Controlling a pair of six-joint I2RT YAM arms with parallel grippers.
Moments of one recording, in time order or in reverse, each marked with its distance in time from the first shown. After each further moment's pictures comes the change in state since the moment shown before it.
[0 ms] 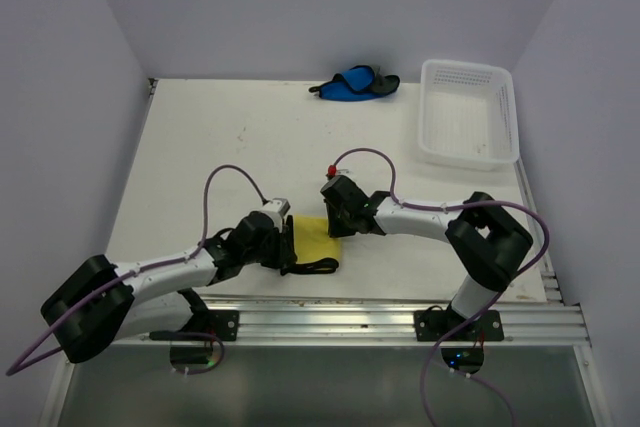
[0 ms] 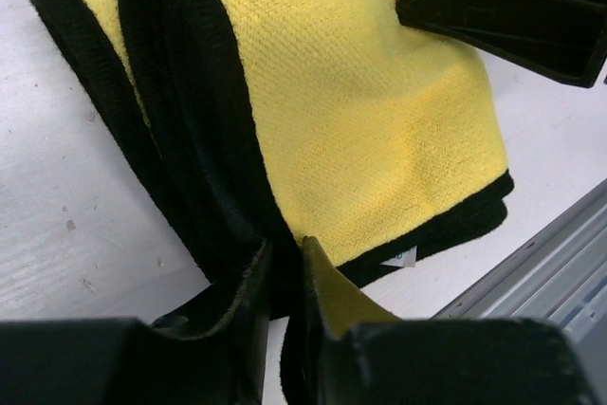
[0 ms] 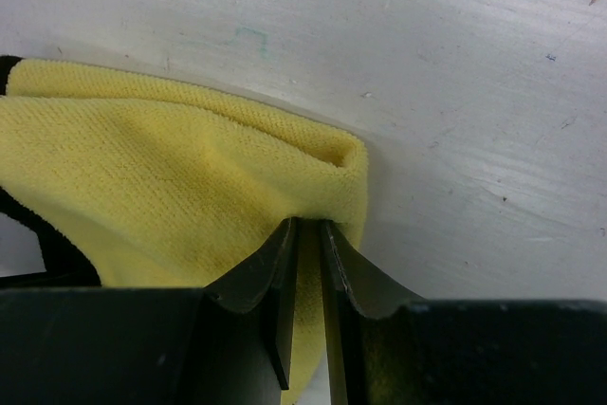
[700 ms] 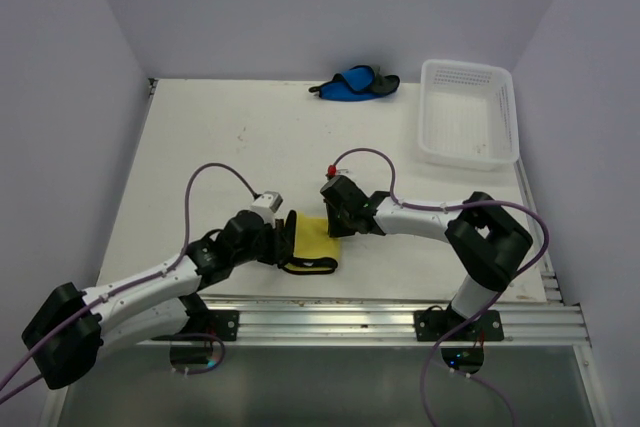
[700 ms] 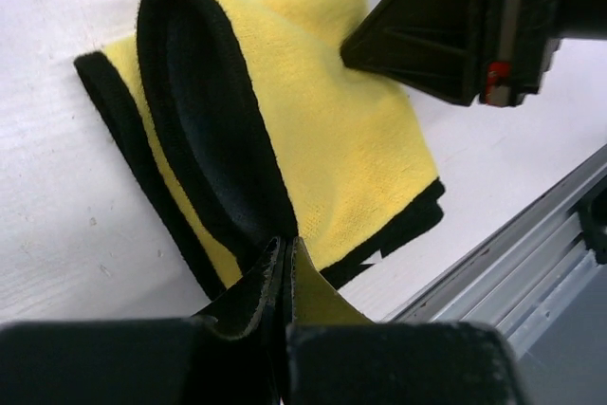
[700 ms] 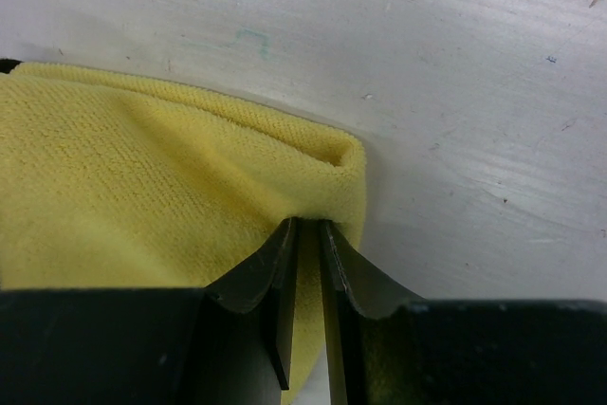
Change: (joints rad) left arm -0.008 -0.172 0.031 -0.118 -0.043 0.008; right arm 0.000 0.002 0.000 0.004 0.004 0.000
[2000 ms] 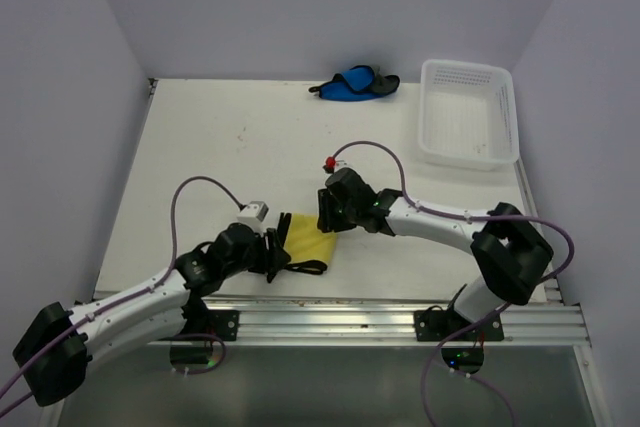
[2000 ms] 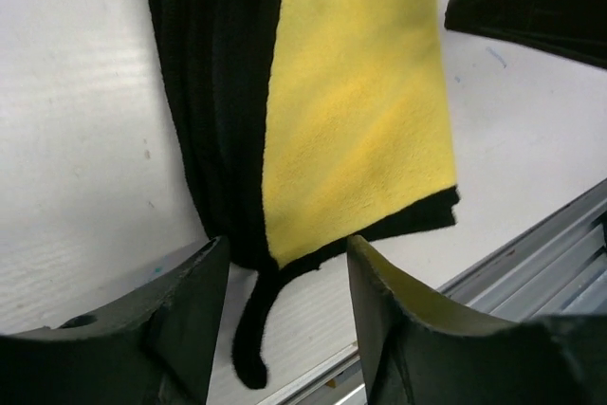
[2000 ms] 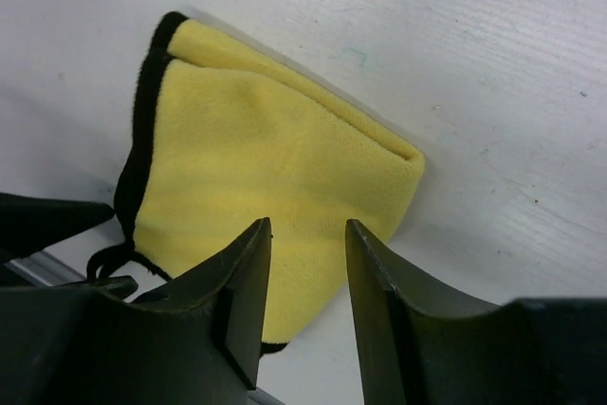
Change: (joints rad) left arm -0.007 -0.182 -0.129 -0.053 -0.065 -0.089; right arm 0.003 -0.108 0.006 0.014 -0.075 -0.043
